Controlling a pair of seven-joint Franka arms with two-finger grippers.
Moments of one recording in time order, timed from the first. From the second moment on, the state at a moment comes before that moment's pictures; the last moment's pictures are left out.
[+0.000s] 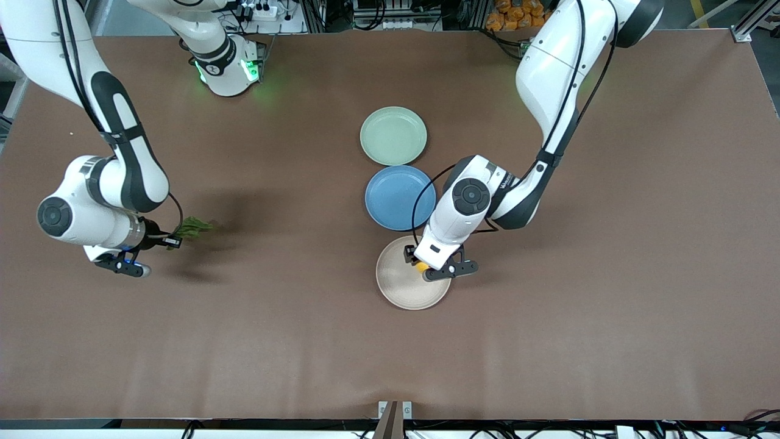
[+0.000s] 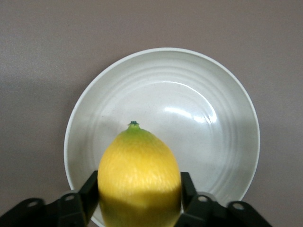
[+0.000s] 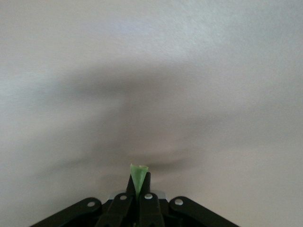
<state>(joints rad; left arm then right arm) -0.51 0.79 -0.13 -1.51 -0.02 2.48 -0.79 -0.02 0.46 -0.08 -1.92 0.10 2.21 0.10</state>
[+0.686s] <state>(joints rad) -0.47 0.65 -0.11 -1.45 0.01 2.35 -0.83 0.14 0.45 -0.03 -1.81 0.18 2.09 0.31</state>
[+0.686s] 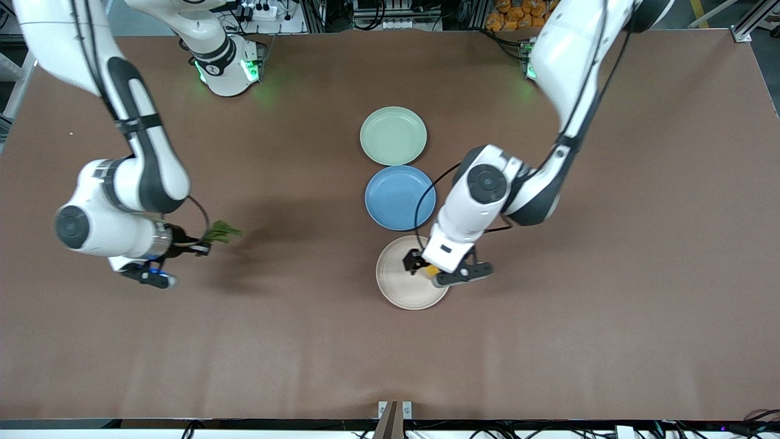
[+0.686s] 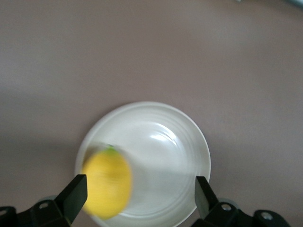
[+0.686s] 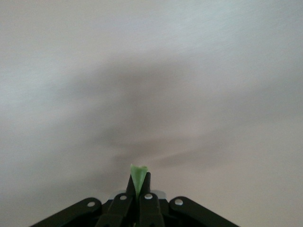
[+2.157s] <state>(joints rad) 0.05 0.12 -0.10 -1.52 0.08 1.62 -0.17 0.75 0.19 -0.03 -1.91 0.18 1.95 0.86</state>
